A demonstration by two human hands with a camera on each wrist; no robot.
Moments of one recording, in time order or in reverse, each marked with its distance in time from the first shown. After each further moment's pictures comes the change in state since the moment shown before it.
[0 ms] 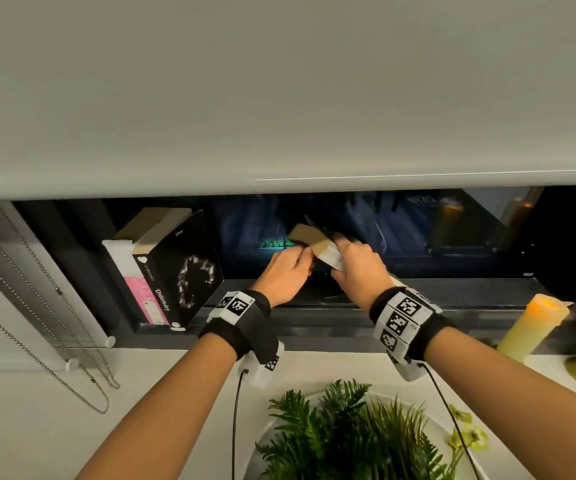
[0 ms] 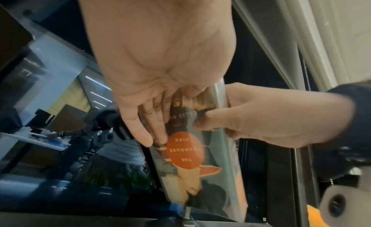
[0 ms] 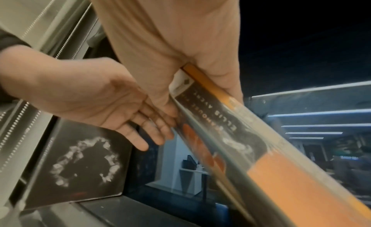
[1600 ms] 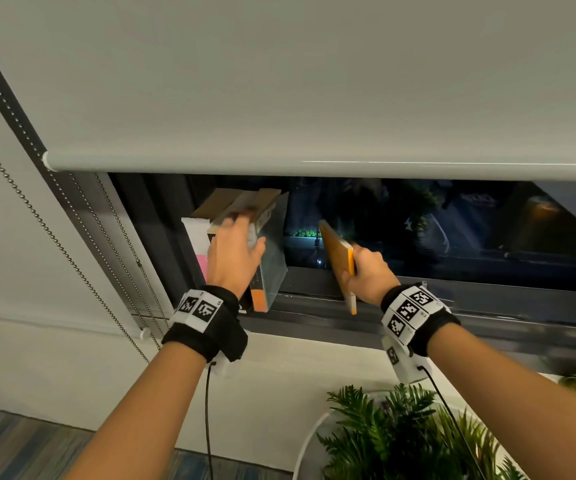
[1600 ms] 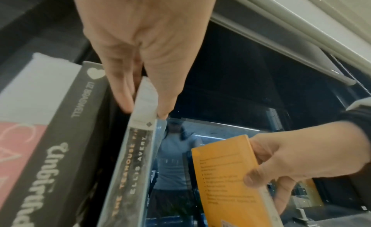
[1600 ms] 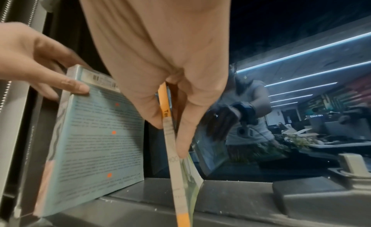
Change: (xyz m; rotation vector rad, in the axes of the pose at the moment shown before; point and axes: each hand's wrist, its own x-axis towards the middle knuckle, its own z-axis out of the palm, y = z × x) left_hand -0.065 -0.065 -0.134 0.506 0.582 -0.089; right_hand 0.031 -0.066 0.071 0.284 -0.286 0.120
